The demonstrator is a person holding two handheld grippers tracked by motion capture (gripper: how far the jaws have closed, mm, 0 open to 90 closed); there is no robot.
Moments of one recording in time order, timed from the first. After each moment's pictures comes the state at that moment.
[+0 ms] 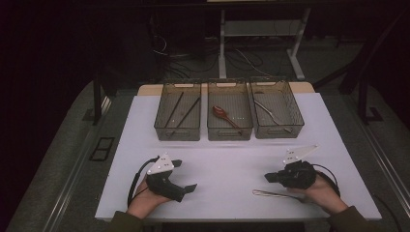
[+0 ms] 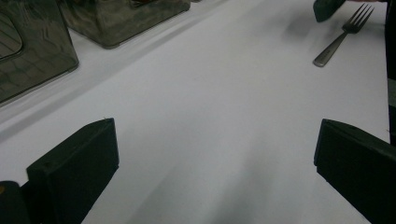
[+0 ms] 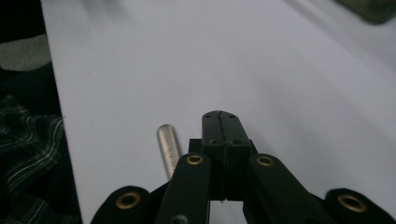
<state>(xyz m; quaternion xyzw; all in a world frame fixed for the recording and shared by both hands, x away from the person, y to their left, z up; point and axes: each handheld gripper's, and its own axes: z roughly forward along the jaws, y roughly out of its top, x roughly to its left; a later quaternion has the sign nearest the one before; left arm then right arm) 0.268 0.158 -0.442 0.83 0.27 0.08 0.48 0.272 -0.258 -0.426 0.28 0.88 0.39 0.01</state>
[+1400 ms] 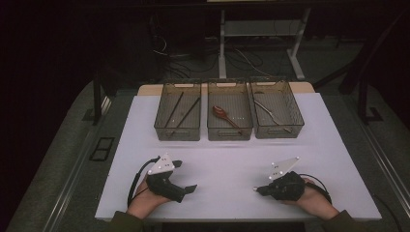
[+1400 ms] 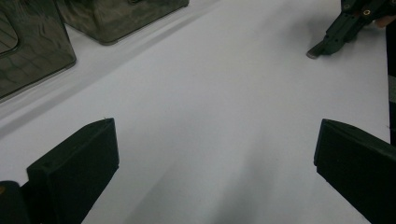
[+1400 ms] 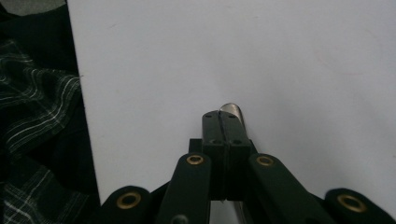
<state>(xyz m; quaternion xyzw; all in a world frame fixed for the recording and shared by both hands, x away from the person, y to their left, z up) 0.268 0.158 -0.442 0.83 0.26 0.08 0.48 0.257 -0.230 -0.441 0.22 0.92 0.33 0.01</state>
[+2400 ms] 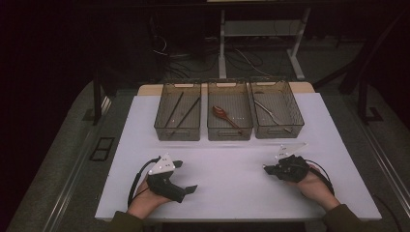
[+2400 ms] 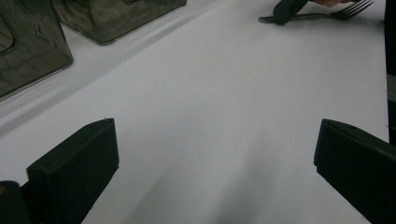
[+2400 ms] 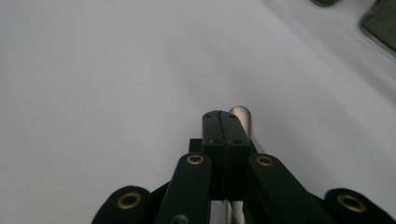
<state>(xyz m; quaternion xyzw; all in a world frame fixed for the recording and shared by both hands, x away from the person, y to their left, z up) 0.268 0.156 -0.443 0.83 0.26 0.08 0.48 0.300 -0.255 -0.443 0.30 0.89 0.33 0.08</state>
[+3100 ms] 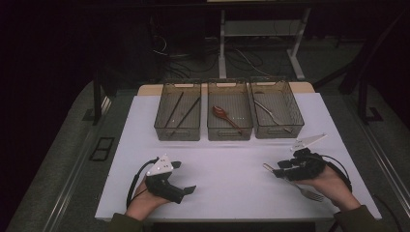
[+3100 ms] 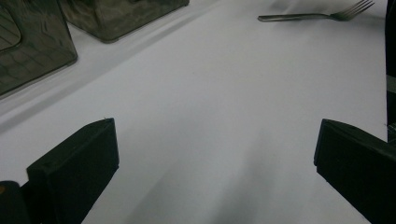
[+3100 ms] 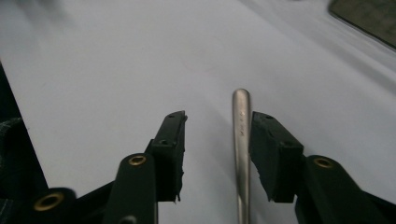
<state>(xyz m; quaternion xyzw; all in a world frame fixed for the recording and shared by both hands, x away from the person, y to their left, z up) 0.265 0.160 -0.442 0.83 0.27 0.08 0.48 0.292 -0.283 -0.407 0.37 0.87 0.34 0.02</state>
